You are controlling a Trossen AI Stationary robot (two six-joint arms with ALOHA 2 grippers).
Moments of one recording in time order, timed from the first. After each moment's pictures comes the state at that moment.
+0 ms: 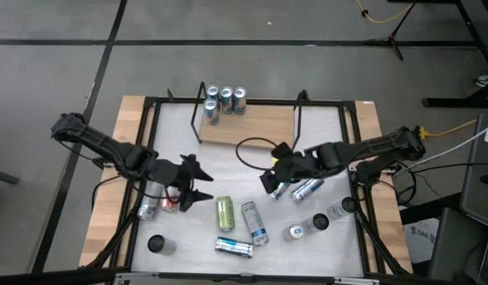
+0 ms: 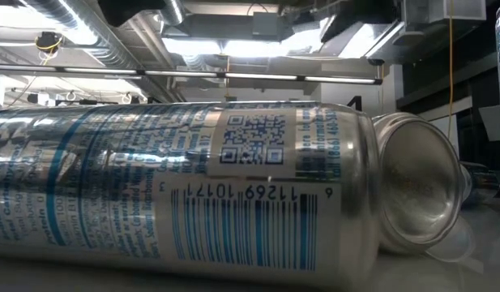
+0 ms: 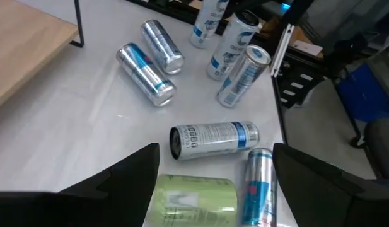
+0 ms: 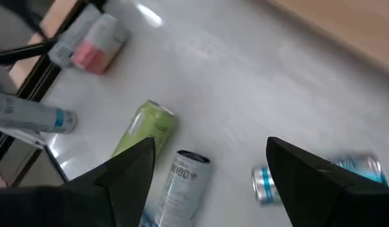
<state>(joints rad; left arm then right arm) -0.40 1.08 0.90 -0.35 -0.27 -0.57 0.26 1.55 1.50 -0.90 0.27 1.14</state>
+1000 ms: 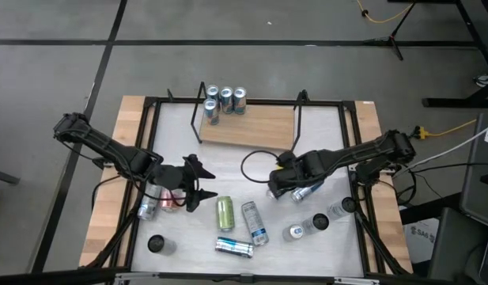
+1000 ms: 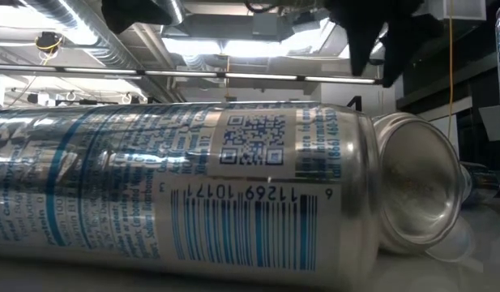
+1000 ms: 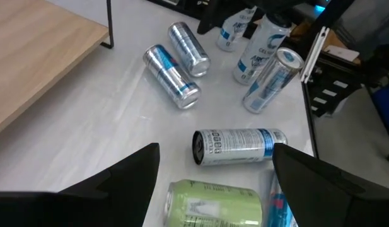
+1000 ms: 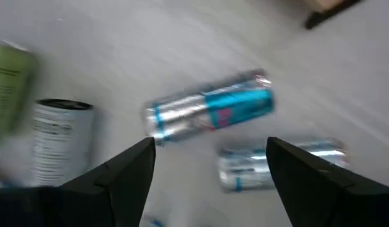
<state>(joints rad) -0.41 1.14 0.90 -0.35 -0.38 -0.60 0.27 1.66 1.50 -1.27 0.20 1.25</state>
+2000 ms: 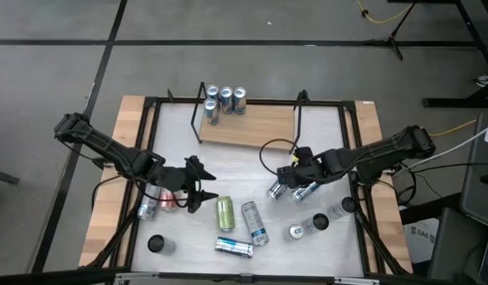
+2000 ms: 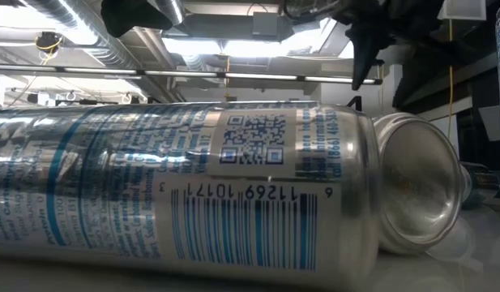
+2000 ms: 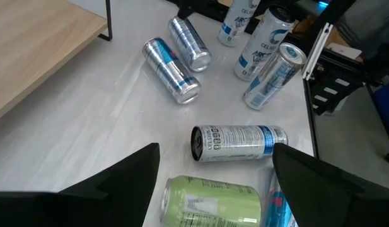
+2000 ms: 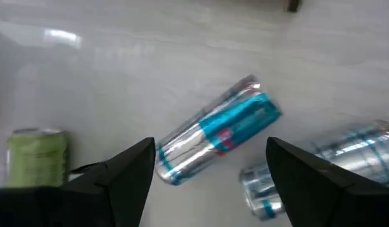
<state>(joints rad) -0.42 1.16 0.90 -0.34 -0.38 -0.63 0.27 1.43 1.16 -0.98 0.29 1.59</state>
